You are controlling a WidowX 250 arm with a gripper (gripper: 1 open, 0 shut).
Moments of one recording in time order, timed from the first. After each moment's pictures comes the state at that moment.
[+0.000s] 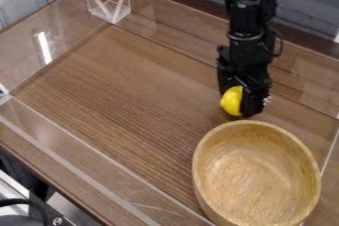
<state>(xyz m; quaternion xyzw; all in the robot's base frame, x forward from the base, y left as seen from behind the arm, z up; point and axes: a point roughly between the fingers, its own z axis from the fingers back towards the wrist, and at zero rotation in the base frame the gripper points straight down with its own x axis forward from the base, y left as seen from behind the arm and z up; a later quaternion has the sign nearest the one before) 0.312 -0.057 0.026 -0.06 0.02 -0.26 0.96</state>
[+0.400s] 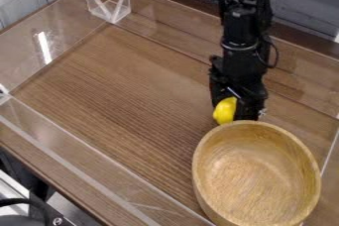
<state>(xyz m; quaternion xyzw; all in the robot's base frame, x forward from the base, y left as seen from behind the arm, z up) 0.293 -0.061 0.030 -0.06 0.03 -0.25 0.97</state>
